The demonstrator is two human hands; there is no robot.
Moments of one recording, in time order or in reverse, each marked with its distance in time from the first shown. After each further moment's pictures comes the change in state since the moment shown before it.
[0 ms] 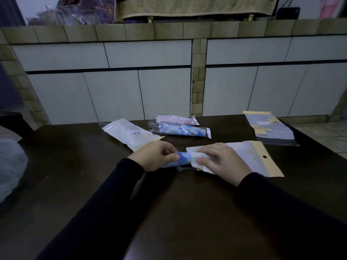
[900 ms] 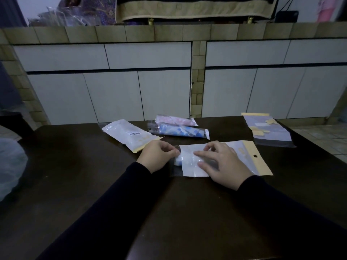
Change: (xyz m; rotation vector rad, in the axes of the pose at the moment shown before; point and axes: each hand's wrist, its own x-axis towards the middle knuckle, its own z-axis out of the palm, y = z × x) left_hand 0.003 0.010 0.019 -0.398 0.278 -0.161; right_hand -0.010 -0.001 -0.002 -0.138 -0.023 0.019
